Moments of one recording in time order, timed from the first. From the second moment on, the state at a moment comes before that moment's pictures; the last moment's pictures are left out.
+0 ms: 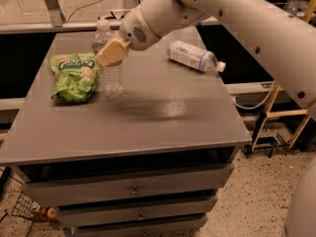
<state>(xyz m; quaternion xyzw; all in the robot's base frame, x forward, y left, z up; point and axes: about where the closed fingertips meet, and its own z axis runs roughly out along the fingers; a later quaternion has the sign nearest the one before) 0.604 0.121 0.948 -0.57 0.68 0.30 0.34</state>
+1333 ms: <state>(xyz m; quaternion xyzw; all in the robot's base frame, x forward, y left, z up) 0.601 0.153 0.925 -0.58 0.67 0.30 0.34</state>
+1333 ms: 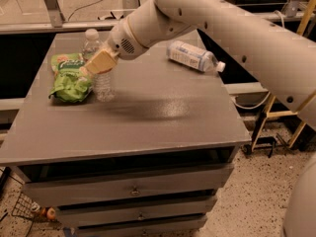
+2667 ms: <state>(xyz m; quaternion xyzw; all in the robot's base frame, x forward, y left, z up) 0.597 0.160 0.922 -0.59 0.67 0.30 0.34</state>
